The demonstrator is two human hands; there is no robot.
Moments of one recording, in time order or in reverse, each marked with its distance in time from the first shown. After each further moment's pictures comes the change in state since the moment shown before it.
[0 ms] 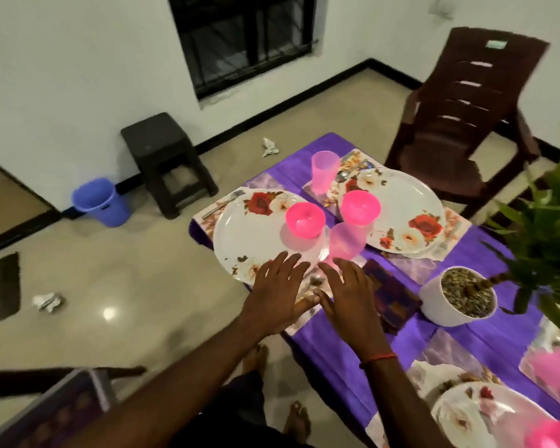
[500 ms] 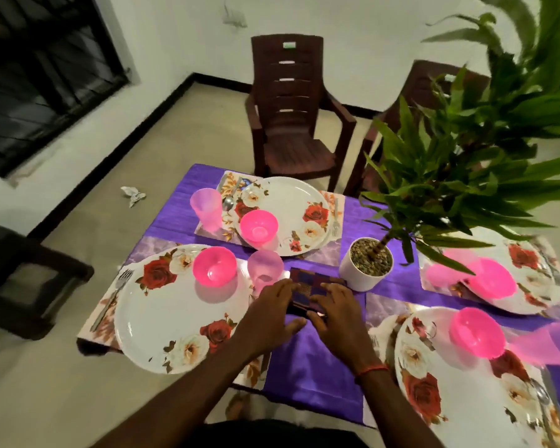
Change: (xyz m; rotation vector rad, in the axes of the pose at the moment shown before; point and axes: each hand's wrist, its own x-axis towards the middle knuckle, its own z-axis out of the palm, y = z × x) left_hand 0.097 0.033 0.017 -0.439 -0.346 0.421; right_hand -0.040 0.044 0.001 0.011 0.117 0.549
